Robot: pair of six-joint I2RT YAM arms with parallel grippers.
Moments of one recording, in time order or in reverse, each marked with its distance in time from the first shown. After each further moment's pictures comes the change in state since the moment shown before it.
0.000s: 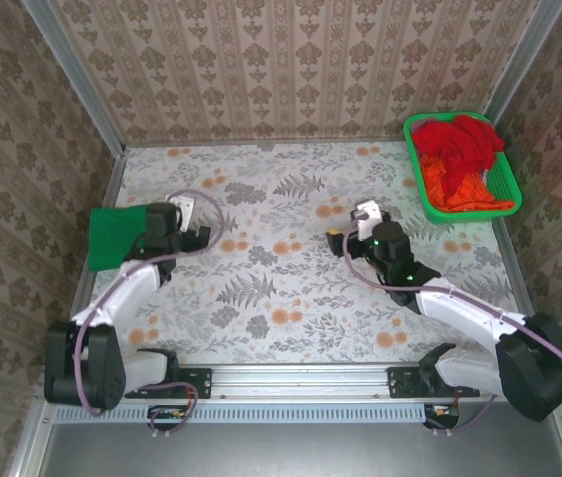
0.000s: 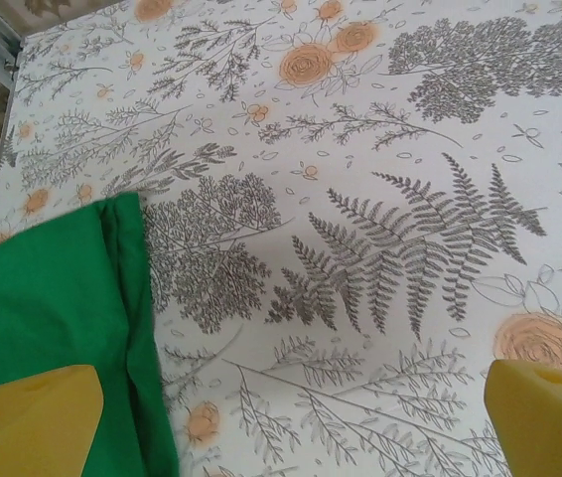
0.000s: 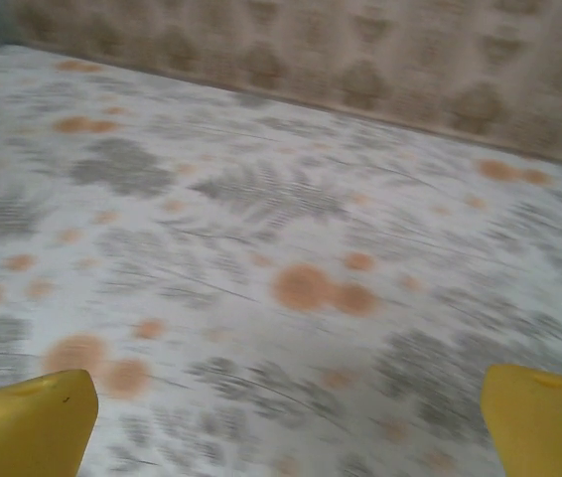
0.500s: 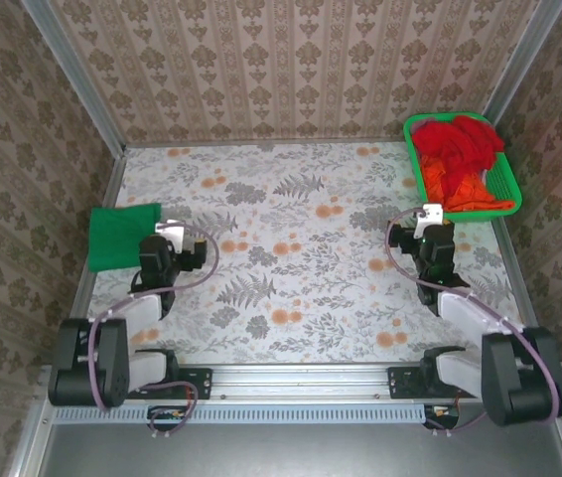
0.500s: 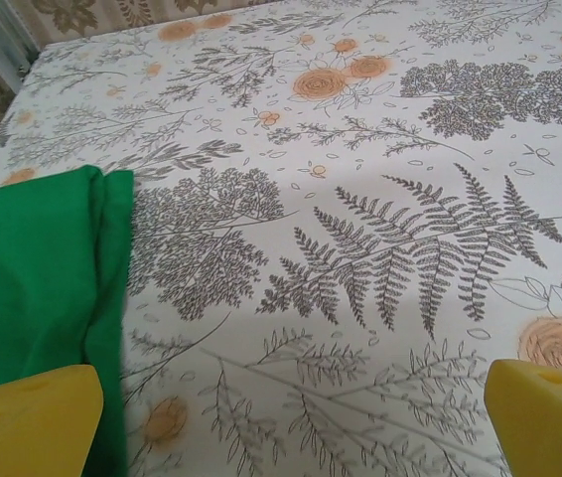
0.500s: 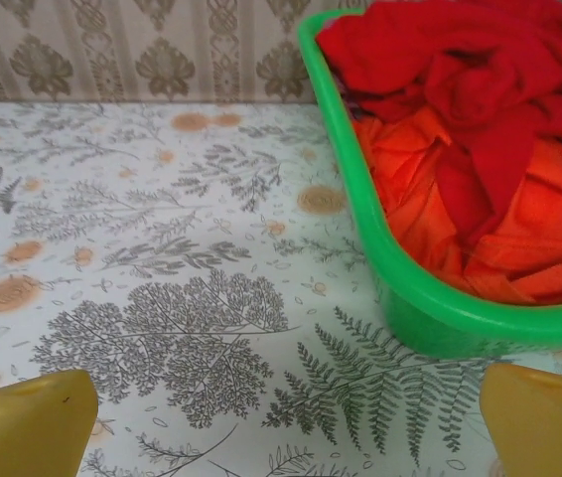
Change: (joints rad) left arm 0.092 0.063 -0.332 0.589 0.115 -0.050; right arm -0.422 0.027 -0.148 0.183 -0.002 -0.020
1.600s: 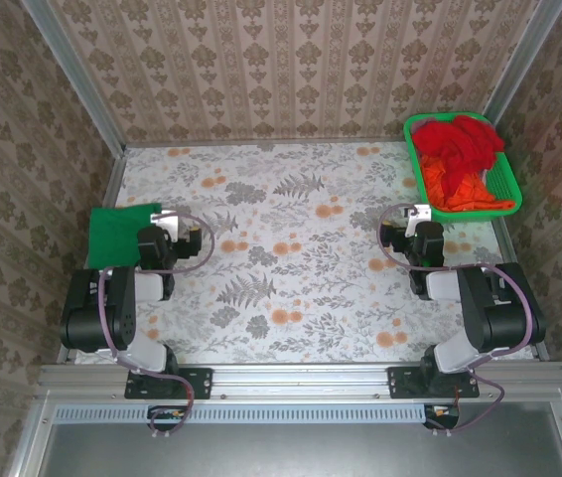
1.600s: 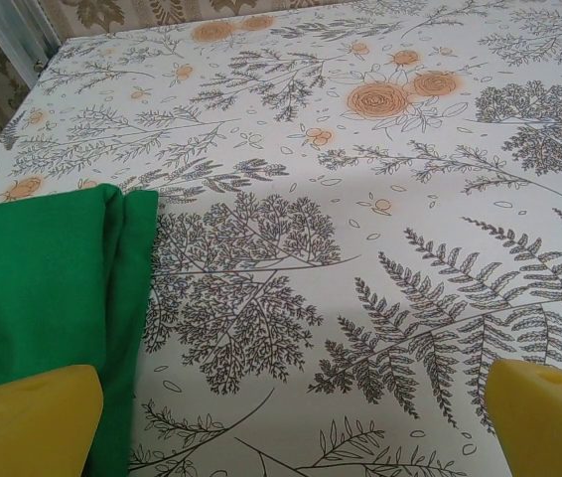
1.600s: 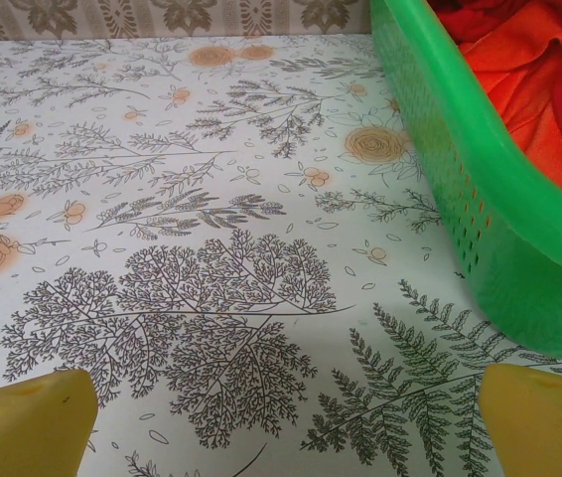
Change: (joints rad) left arm 0.078 0.290 0.086 0.232 0.026 -0.016; right arm -0.039 0.355 0.026 0.271 -0.109 0.023
